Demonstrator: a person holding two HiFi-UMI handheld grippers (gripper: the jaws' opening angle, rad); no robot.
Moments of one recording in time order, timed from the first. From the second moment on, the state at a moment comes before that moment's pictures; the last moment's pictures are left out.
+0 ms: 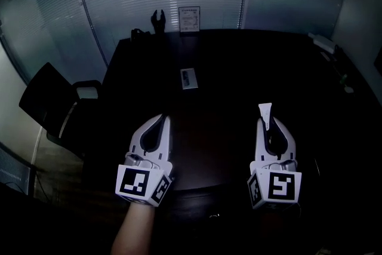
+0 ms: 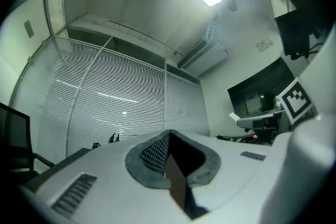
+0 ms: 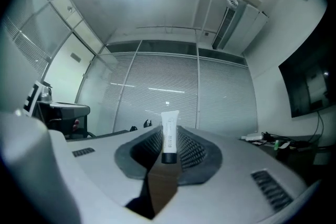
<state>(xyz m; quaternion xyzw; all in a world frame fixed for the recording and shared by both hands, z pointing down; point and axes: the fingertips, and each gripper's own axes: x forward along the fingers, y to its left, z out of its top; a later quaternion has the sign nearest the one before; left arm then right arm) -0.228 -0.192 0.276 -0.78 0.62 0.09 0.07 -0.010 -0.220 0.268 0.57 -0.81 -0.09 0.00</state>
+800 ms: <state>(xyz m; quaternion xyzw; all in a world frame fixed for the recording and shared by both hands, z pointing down) 0.064 -0.145 0.254 -0.88 0.46 0.10 0.06 0.268 -0.091 0.241 0.70 -0.70 -0.11 0.00</state>
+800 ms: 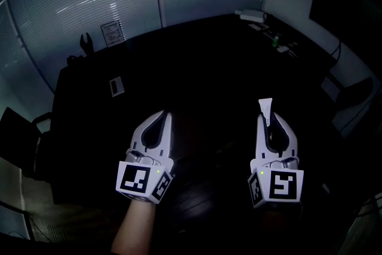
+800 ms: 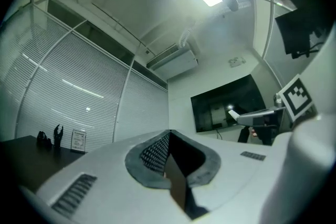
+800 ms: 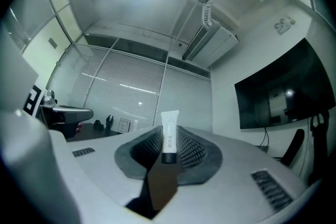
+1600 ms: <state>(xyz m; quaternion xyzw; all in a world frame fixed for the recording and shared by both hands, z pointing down) 0.231 -0.068 0.303 -0.91 0.41 0.07 0.04 0.443 0.004 0.346 0.75 -0.66 -0.04 0.06</state>
